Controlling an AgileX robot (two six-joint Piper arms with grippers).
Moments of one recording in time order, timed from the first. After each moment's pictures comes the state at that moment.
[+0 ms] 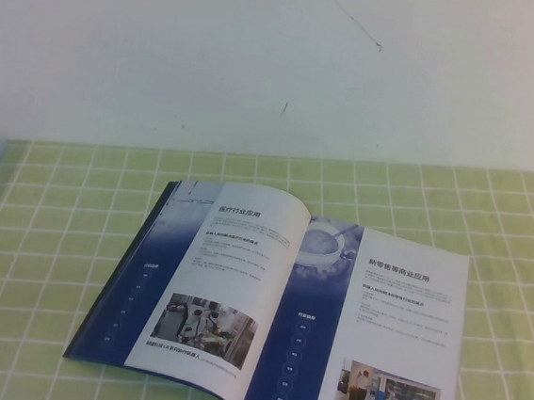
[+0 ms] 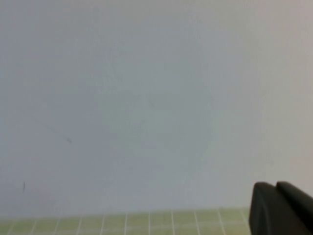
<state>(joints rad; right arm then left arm) -0.01 0.40 -0.49 0.06 0.18 -0.01 -0.16 0.39 -0.29 0.23 0.14 -0.56</state>
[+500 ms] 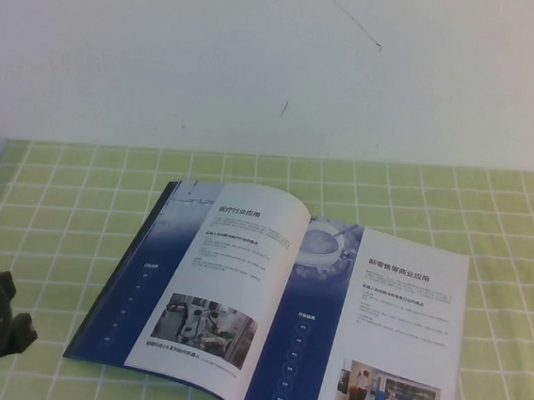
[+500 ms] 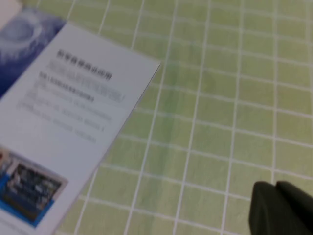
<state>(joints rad) -0.01 0.94 -0.69 0.18 0.63 -0.35 -0.20 0.77 -0.30 0.25 0.01 -0.65</state>
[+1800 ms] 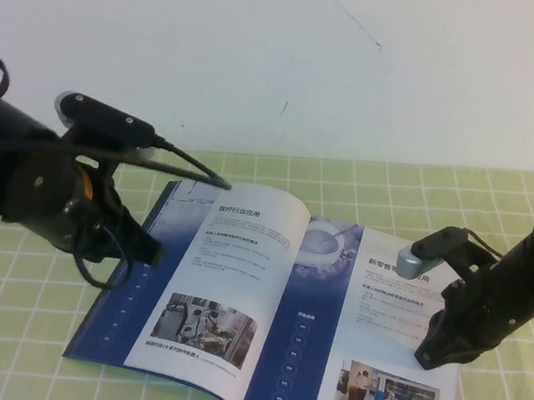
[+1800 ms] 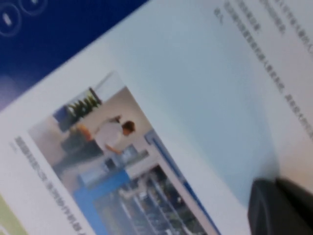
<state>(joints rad) 0.26 1.94 -1.10 0.53 0.77 -0.85 -0.41 1.45 -1.06 0.22 0.73 -0.20</state>
